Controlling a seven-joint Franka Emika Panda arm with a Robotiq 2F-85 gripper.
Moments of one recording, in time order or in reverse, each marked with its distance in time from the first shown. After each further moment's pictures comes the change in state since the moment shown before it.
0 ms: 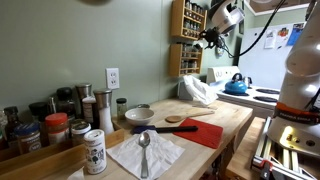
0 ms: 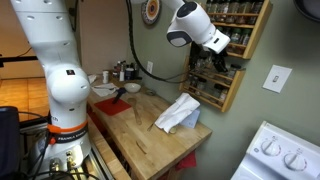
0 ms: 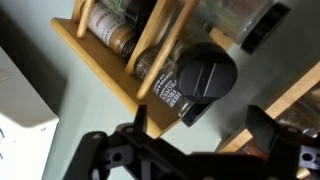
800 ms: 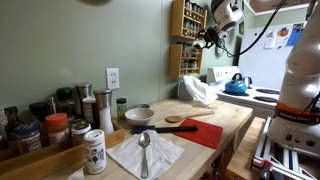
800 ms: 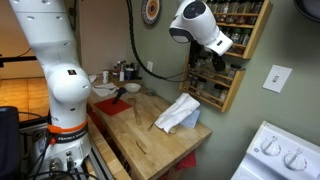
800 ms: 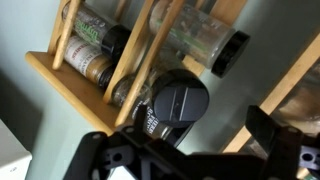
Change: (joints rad) arm 0.038 -0.010 -0.058 0.048 0.174 -0.190 -0.163
